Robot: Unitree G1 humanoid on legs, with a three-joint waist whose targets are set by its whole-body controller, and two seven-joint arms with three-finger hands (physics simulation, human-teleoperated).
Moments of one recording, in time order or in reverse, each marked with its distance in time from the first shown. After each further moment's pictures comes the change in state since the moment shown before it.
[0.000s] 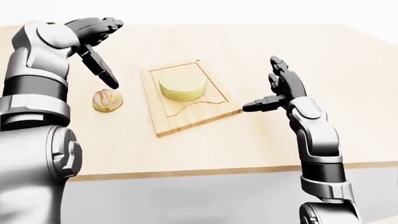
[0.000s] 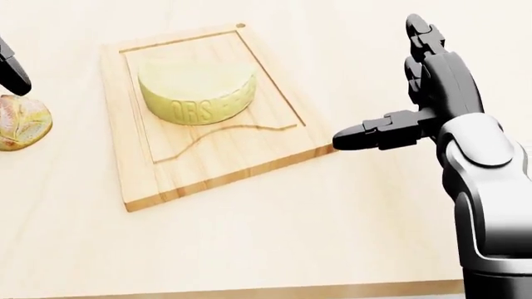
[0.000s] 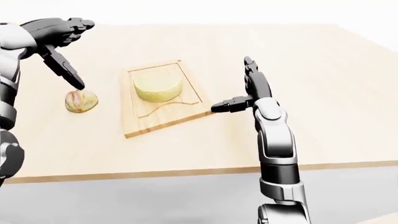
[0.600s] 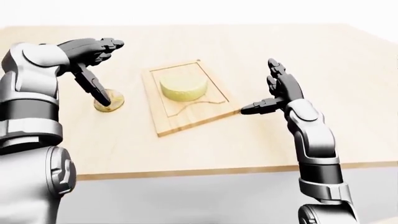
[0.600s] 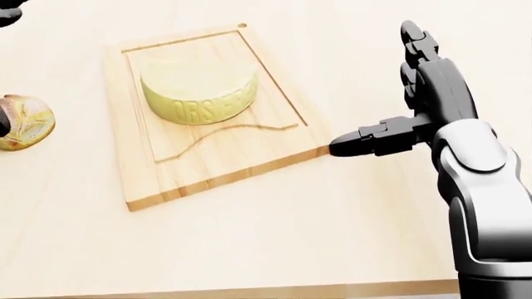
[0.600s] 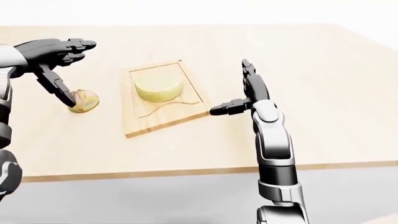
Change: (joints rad) left arm 0.194 0.056 0.040 -0.183 -0.143 -0.003 -0.194; right arm 0.014 0.012 0.008 0.010 -0.022 -0.020 0.008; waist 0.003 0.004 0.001
